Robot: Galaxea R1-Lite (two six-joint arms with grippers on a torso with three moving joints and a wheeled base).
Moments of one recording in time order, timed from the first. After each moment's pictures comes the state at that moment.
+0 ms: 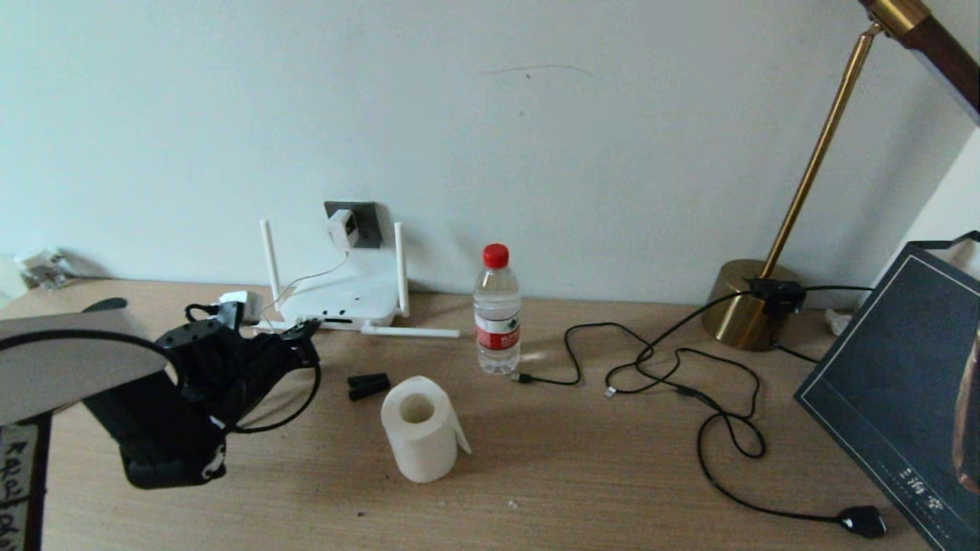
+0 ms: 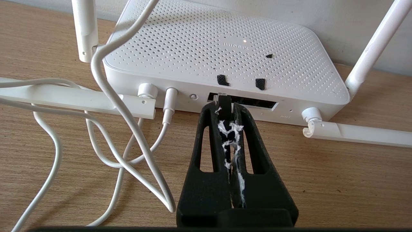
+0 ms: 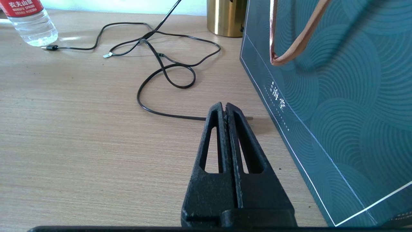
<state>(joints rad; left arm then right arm) 0.05 2.31 -0.78 -1.49 -0.20 -0.10 0.00 0.00 0.00 0.00 0.00 0.01</state>
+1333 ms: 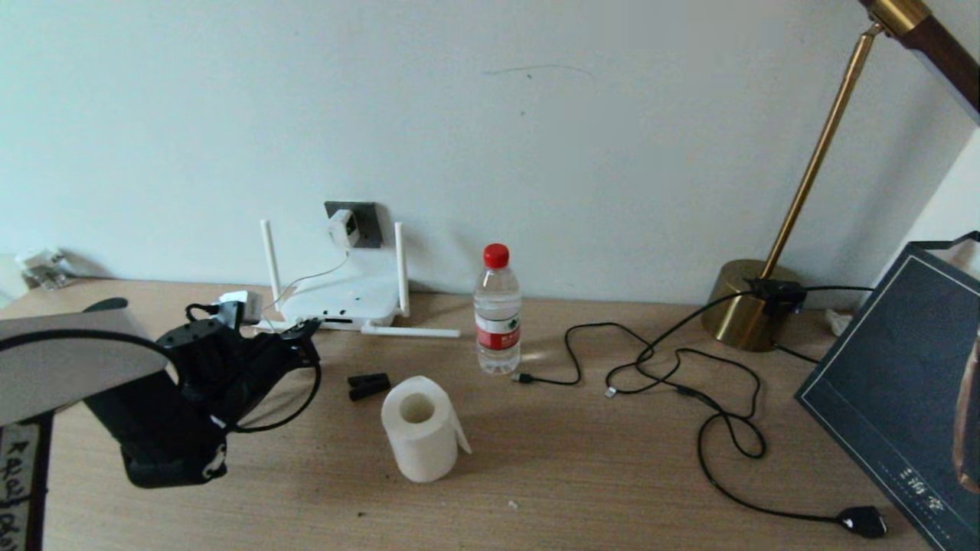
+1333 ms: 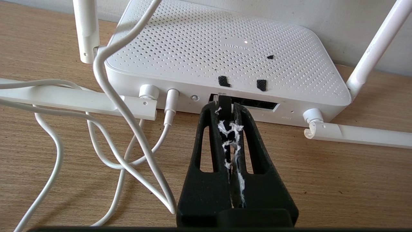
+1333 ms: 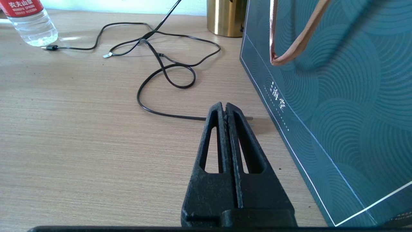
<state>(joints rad) 0.06 2.31 -0.78 -1.49 -0.20 -0.10 0.00 0.00 0.00 0.00 0.00 0.01</state>
